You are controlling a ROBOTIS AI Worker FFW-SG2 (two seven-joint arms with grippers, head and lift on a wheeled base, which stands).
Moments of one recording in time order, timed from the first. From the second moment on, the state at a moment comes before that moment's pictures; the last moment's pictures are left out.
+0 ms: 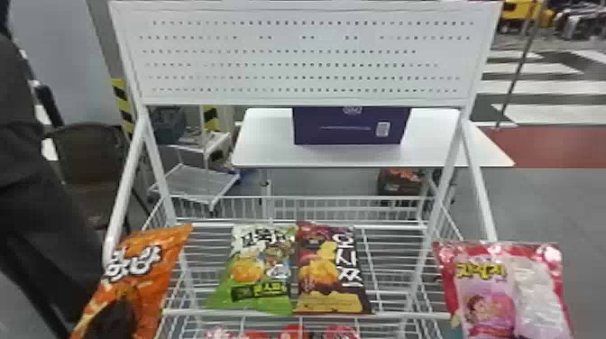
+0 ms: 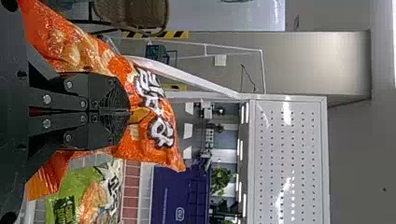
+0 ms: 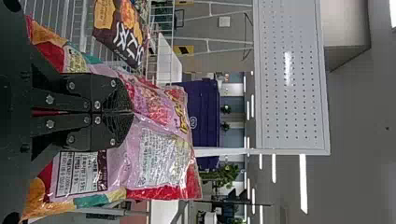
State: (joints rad) left arm 0.72 0.26 -0.01 -2.14 0.21 -0.17 0.26; right arm 0.84 -0.16 -0.14 -2.11 -0.21 -0.27 0.19
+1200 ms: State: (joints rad) left arm 0.77 0.27 -0.02 -2.16 0.21 -0.23 0.26; right arm 0.85 -0.16 -0.14 -2.11 -0.21 -0.30 0.20
